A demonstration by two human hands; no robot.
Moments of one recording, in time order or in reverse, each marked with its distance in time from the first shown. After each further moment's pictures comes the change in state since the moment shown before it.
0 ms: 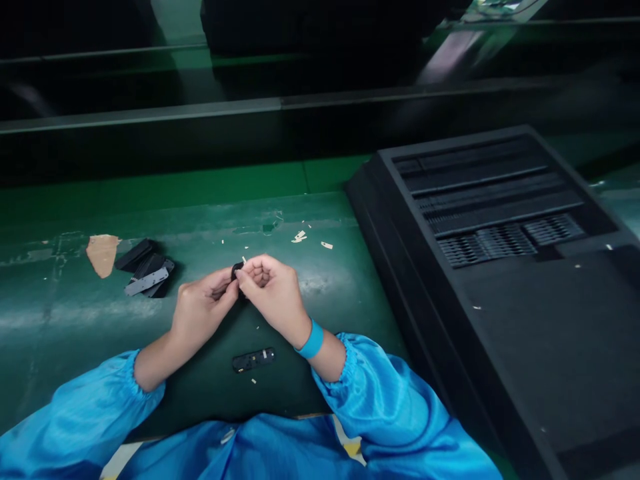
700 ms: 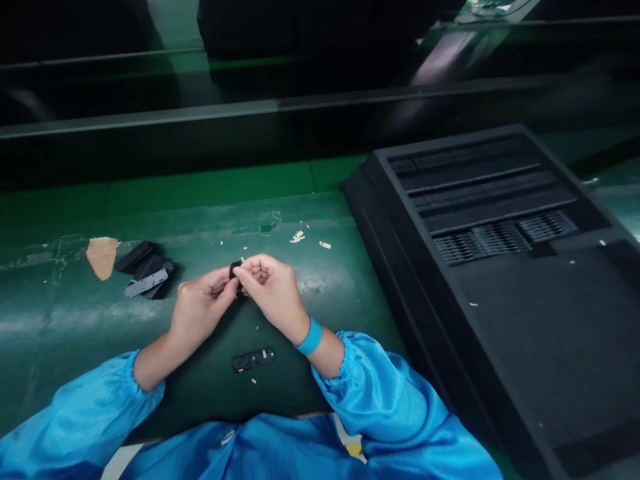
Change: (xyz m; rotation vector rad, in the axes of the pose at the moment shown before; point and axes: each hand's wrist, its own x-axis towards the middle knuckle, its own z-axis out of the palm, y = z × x) left_hand 0.004 0.001 -0.002 -0.053 -0.031 -0.046; right_hand 0.004 0.004 -0.001 0.024 0.003 0.033
